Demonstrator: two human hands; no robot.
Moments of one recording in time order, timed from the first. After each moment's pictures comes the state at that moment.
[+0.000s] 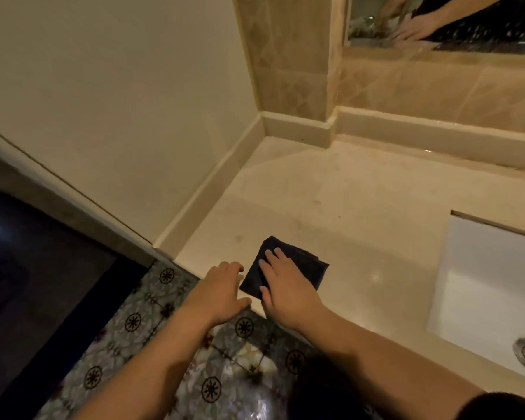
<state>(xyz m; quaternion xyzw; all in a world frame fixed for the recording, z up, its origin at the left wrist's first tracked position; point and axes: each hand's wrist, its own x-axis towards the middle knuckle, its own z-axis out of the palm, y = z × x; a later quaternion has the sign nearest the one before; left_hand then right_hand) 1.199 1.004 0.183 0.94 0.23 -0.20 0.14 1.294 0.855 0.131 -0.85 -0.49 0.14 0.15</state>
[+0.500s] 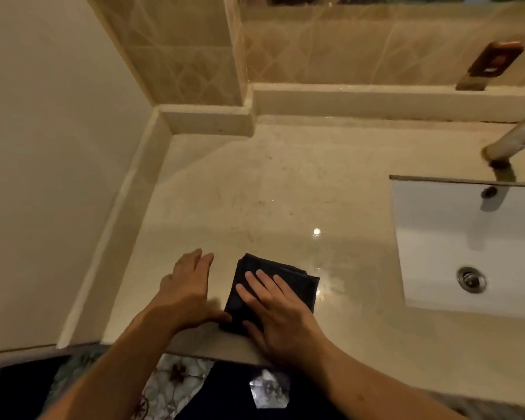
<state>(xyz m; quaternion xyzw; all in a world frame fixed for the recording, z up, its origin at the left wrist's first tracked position) 1.310 1.068 0.134 0.95 0.09 -0.29 0.10 1.297 0.843 0.085 -0.91 -0.36 0.12 0.19</state>
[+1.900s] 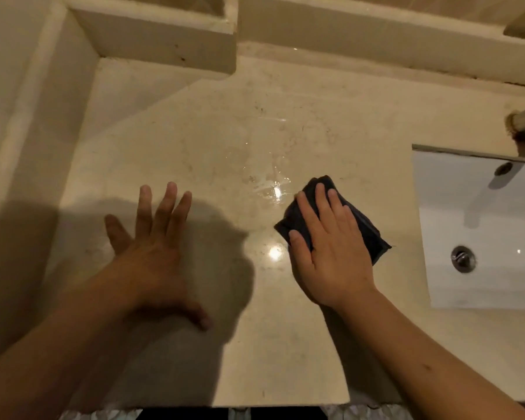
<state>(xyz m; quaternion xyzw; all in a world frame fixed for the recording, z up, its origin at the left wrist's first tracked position) 1.386 1.102 0.091 0.95 -0.03 -0.30 0.06 1.402 0.820 0.075 -0.98 -0.10 0.09 0.11</state>
